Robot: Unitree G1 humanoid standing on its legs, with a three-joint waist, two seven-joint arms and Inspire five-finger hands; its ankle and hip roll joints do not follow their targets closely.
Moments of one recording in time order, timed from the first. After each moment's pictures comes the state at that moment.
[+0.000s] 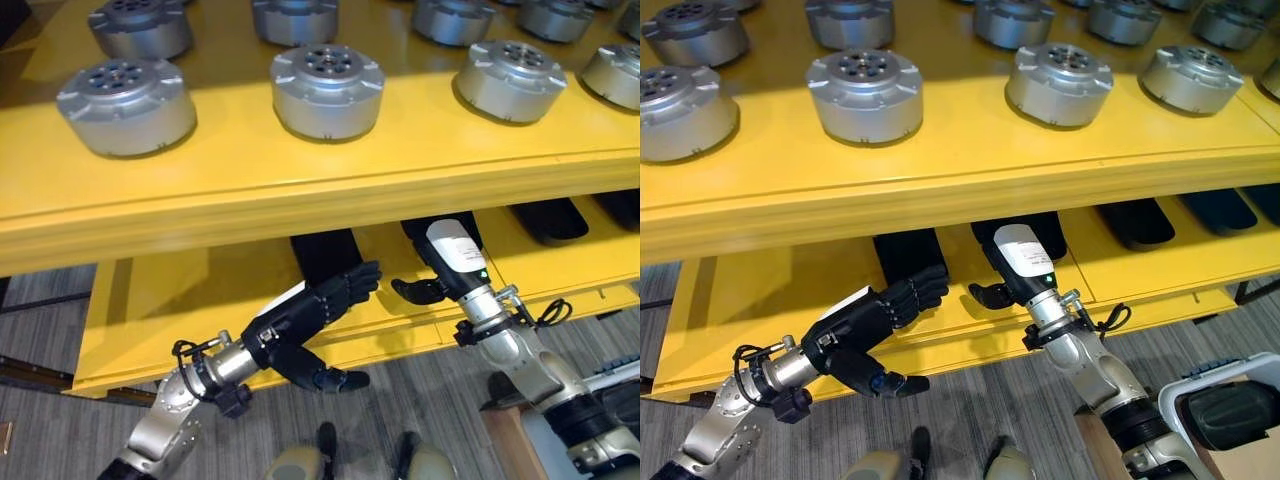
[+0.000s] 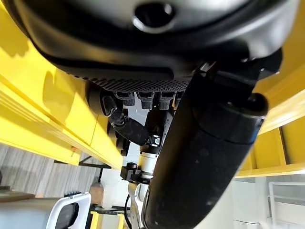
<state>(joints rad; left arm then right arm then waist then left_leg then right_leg) 0.04 0.72 -0.30 -0.17 -0.66 -0.31 -0.62 -0.31 -0.60 0.34 0.15 -0.51 -0.30 -0.29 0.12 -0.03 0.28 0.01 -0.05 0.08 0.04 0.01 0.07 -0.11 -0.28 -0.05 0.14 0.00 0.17</state>
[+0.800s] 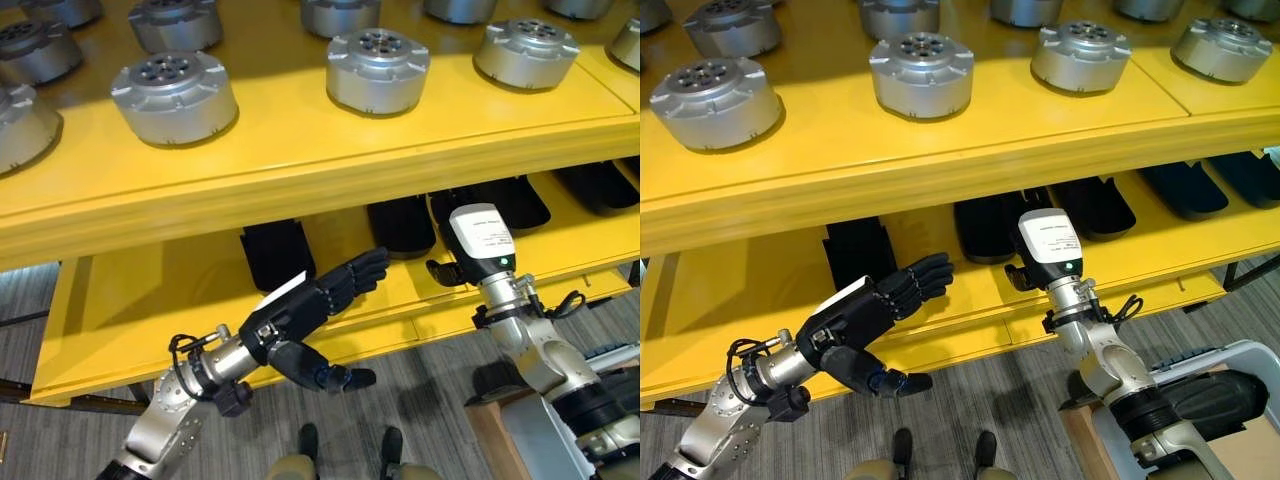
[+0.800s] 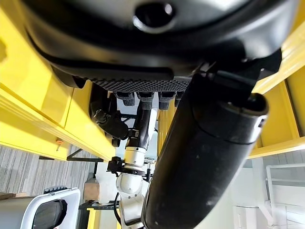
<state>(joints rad) 0.05 0.68 -0.27 -0.26 -0.67 -0.31 -0.60 -0.36 -0.68 0.35 0.17 -0.68 -0.09 -0.37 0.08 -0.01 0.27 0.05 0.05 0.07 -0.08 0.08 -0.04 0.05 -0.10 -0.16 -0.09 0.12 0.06</state>
